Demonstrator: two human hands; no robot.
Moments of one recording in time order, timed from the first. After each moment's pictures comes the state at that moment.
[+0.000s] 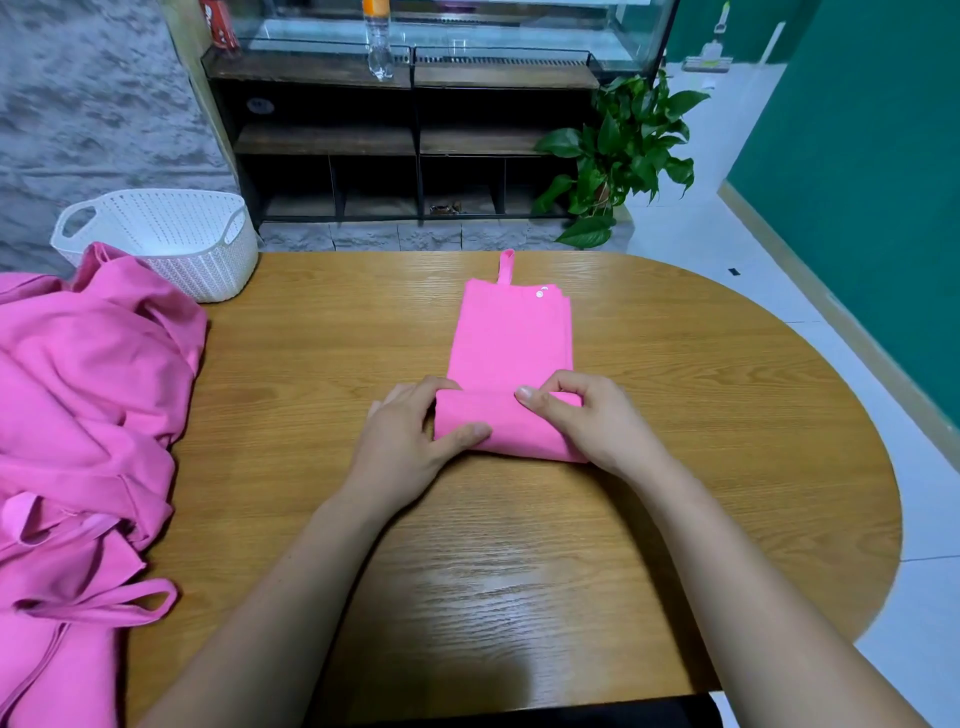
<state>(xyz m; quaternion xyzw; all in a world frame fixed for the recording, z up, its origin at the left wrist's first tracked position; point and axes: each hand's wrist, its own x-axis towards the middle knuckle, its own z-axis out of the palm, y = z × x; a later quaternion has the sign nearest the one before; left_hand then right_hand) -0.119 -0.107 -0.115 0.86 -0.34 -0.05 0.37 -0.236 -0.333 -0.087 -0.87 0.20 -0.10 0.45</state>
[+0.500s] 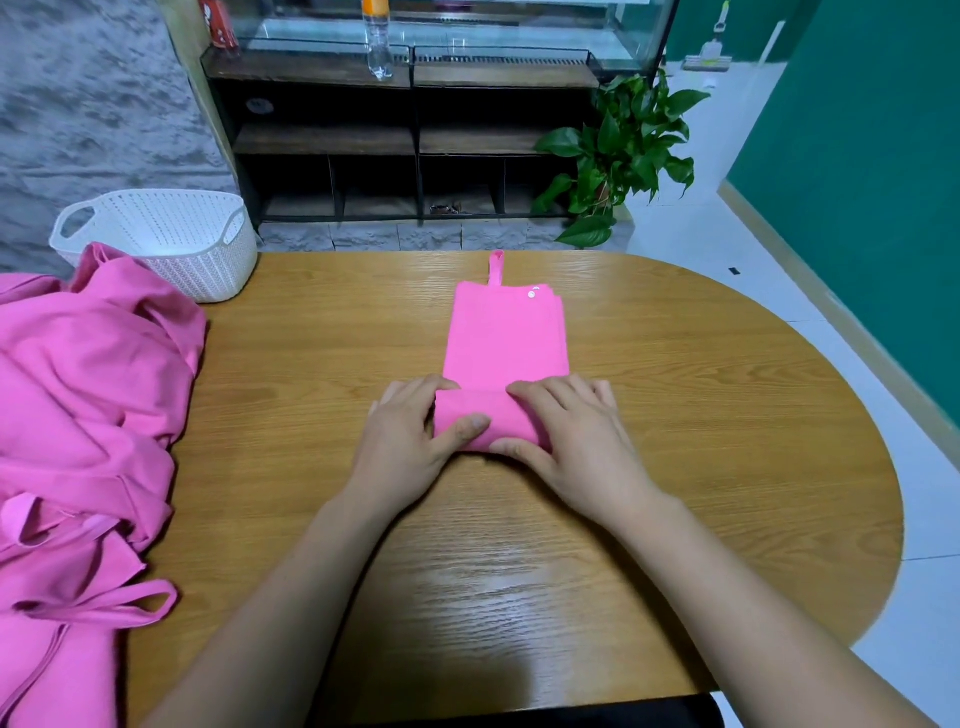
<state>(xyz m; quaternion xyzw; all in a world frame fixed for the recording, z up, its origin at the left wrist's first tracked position) -0.119 -0.110 -0.118 0.86 -0.34 -0.02 0.38 -0.251 -0.307 -0.099 -0.98 0.05 -0.19 0.09</state>
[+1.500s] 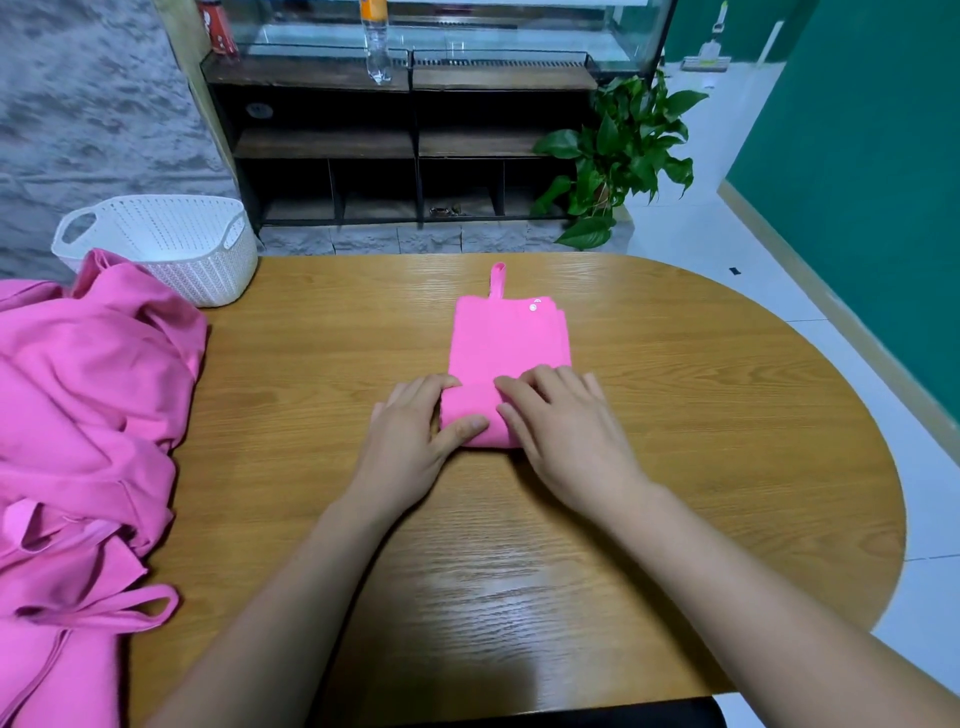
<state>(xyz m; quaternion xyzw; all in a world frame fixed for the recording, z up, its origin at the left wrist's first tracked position) -0.115 -0.113 -0.123 0.86 -0.36 -0.01 0.35 -0.236 -0.297 -0.092 -0.98 0.05 -0.21 0.01</state>
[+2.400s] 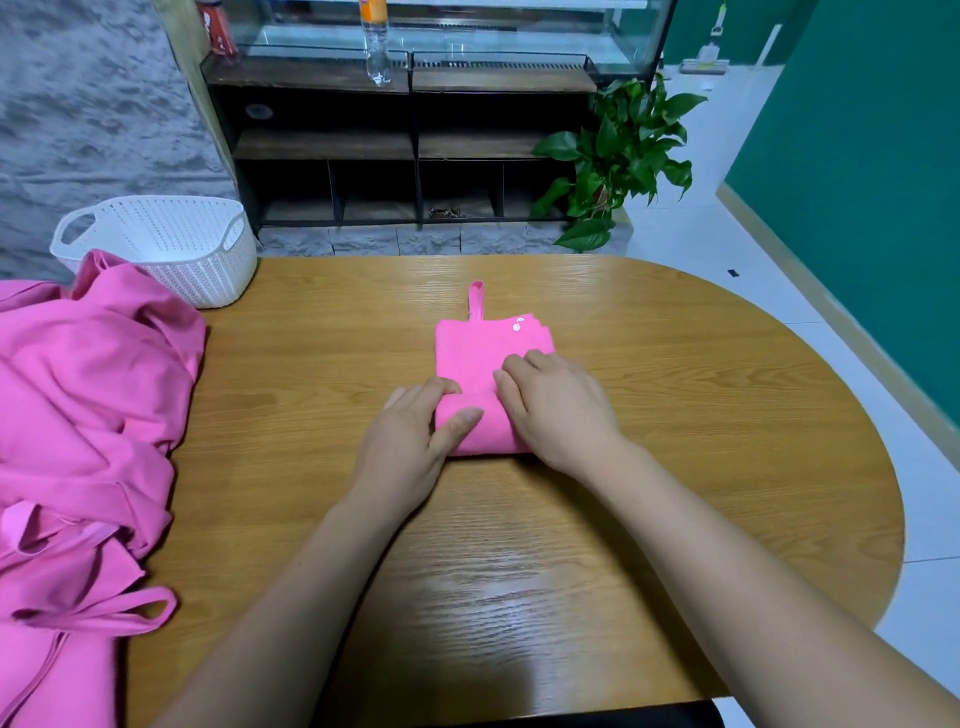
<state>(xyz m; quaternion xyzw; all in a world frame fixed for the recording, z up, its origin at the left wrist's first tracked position) -0.119 -0.112 -0.120 0.85 -0.35 -0.01 0.38 -0.201 -0.301 -0.076 -0.99 0.11 -0.11 0.05</state>
